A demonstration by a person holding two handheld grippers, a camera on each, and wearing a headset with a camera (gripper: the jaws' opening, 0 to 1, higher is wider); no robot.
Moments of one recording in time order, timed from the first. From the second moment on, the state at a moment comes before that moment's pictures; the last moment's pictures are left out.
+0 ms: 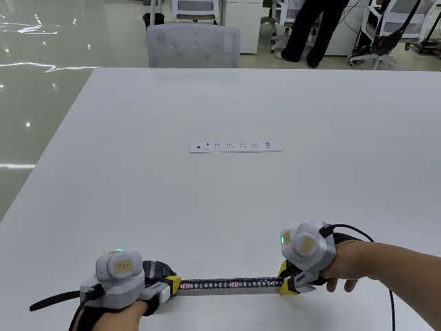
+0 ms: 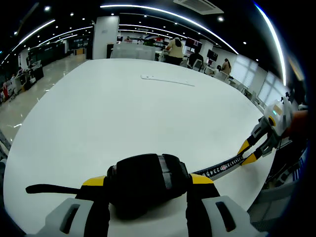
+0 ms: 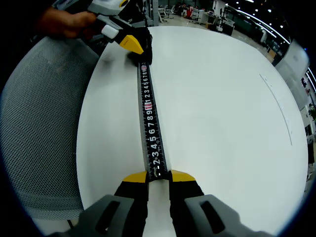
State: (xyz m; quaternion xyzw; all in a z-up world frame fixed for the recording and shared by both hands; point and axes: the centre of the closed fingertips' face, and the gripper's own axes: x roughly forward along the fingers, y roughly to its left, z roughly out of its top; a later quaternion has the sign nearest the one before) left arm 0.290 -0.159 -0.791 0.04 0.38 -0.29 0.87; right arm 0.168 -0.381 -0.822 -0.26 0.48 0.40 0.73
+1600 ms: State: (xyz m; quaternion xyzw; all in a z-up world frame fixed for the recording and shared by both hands) left arm 0.288 -0.159 -0.791 0.04 0.39 -0.30 0.87; right arm 0.182 -0.351 -0.821 -0.25 0.47 0.40 0.74
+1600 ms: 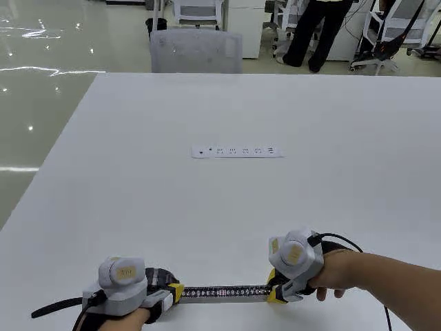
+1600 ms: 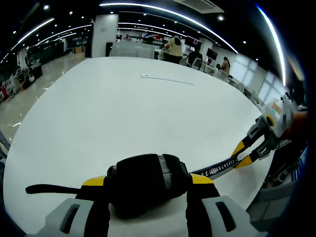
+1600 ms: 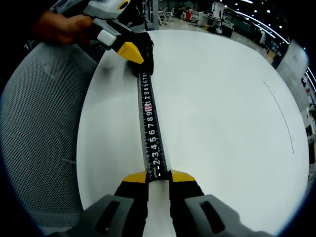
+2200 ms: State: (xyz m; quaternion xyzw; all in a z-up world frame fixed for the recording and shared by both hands) left arm 0.289 -0.159 -0.791 0.04 0.39 -0.30 0.87; right arm 0.190 -0.338 -0.821 -0.24 0.47 0.41 0.74
